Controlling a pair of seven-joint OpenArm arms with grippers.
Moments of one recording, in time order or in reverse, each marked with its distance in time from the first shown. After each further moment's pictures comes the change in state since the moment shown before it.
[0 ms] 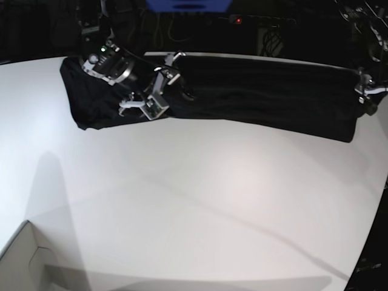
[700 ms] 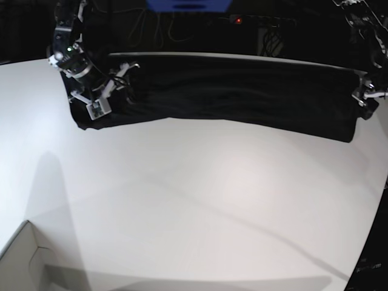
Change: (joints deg) left arm -1.4 -4.2 2.6 -7.4 -0.2 0.0 -0.2; right arm -0.9 -0.5 20.6 -6.1 -0.2 0.0 0.1
